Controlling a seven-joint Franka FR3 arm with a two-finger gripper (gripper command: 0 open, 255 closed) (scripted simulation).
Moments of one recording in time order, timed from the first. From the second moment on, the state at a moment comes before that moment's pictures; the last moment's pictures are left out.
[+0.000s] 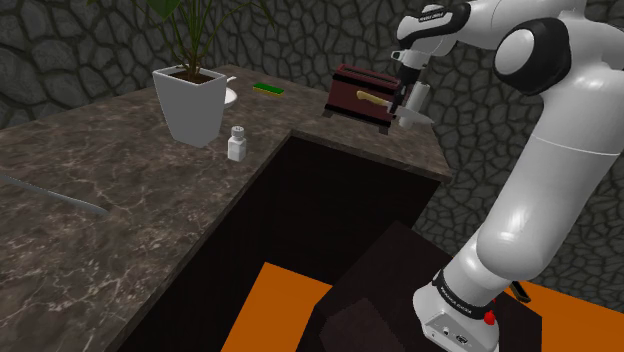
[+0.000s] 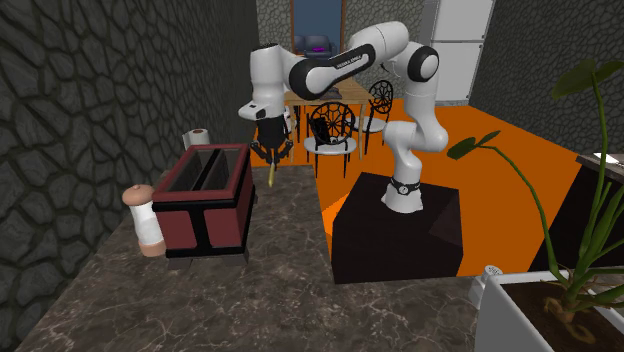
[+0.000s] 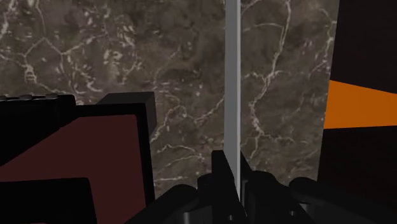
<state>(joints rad) -0.11 0.18 -0.62 -1.68 0.13 1.84 -1.23</state>
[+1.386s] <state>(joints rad) 0.06 -0.03 -0.50 -1.79 0.00 1.77 -0.92</state>
